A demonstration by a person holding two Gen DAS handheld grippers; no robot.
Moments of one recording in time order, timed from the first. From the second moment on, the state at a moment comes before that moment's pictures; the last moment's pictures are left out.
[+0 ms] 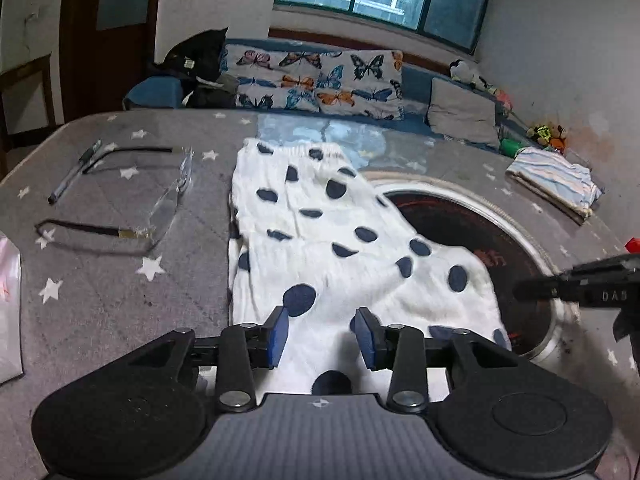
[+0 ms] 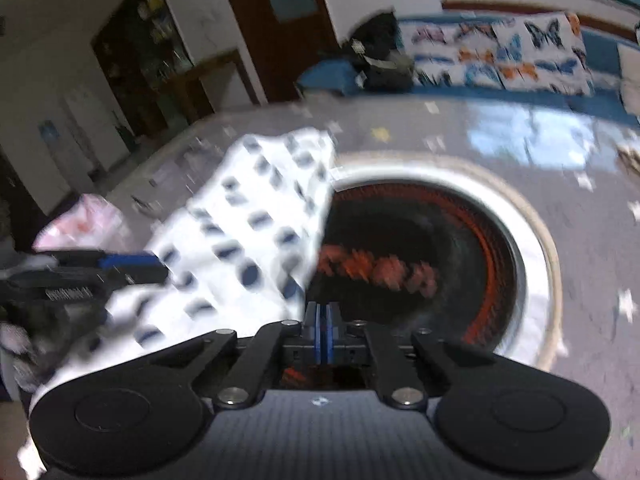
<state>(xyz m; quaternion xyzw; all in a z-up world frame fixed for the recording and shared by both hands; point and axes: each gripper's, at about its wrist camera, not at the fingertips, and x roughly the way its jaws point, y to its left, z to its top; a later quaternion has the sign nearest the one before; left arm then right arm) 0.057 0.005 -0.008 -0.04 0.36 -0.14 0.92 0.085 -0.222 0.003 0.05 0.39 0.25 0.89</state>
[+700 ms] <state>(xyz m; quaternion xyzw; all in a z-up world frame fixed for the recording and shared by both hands) 0.057 -0.001 0.002 -0.03 0.35 -0.15 0.92 0.088 -0.165 0.004 -0.02 0.38 0.33 0.86</state>
